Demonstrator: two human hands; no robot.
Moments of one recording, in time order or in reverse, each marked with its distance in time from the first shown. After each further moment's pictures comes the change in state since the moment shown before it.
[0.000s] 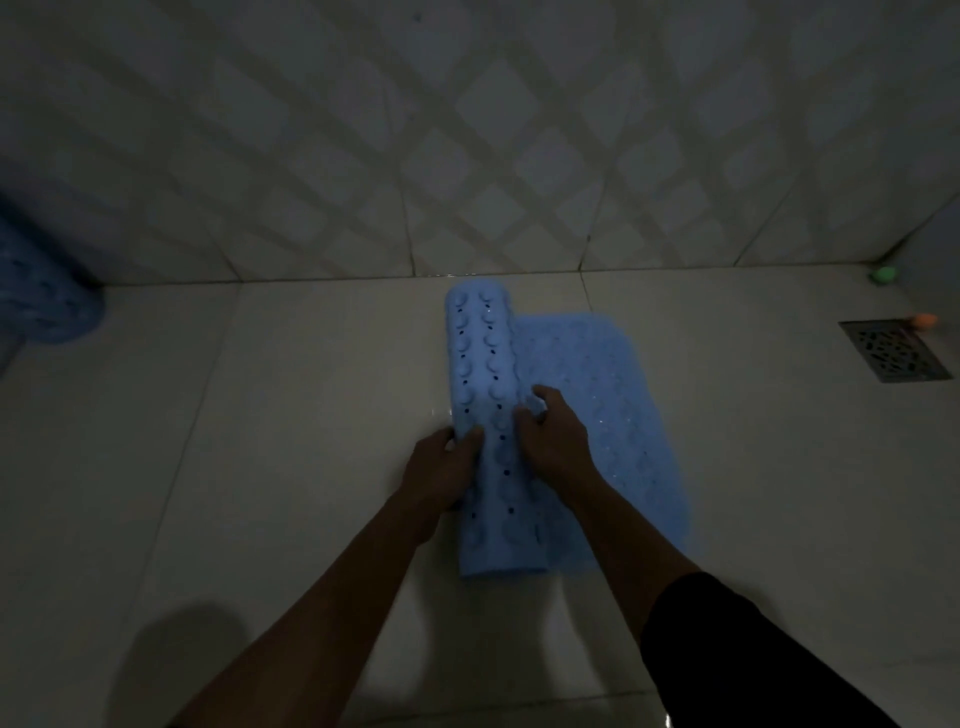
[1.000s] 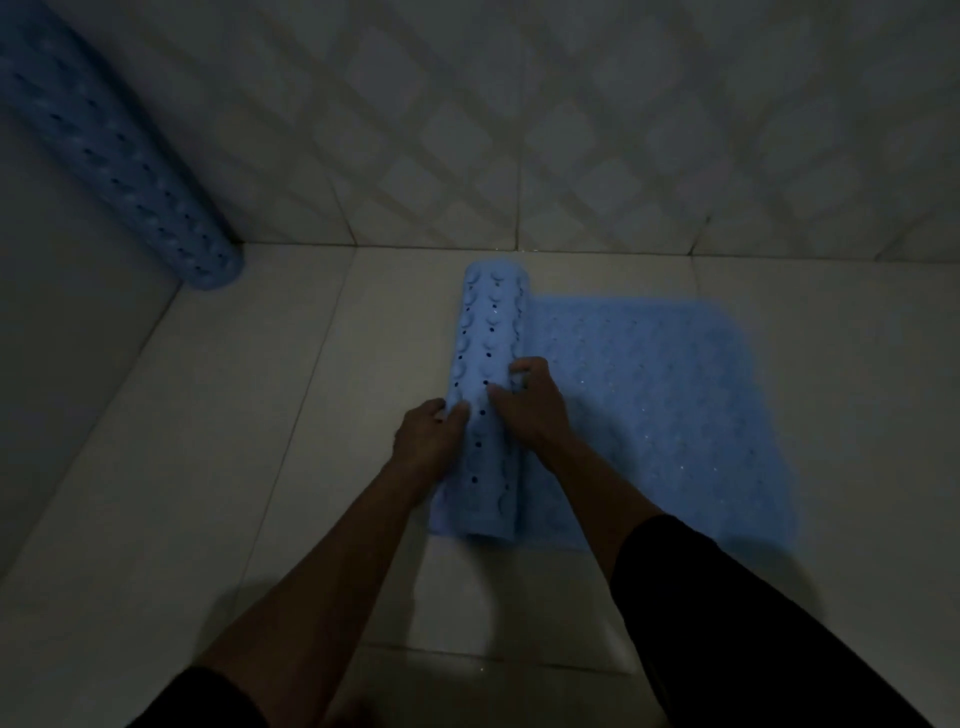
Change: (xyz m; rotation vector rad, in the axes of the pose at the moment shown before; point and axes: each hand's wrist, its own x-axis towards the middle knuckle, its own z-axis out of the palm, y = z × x) left_hand -0.013 -0.018 -0.111 0.207 0.316 0.046; right_hand -0.018 -0.075 0.098 0.157 -0.224 -0.008
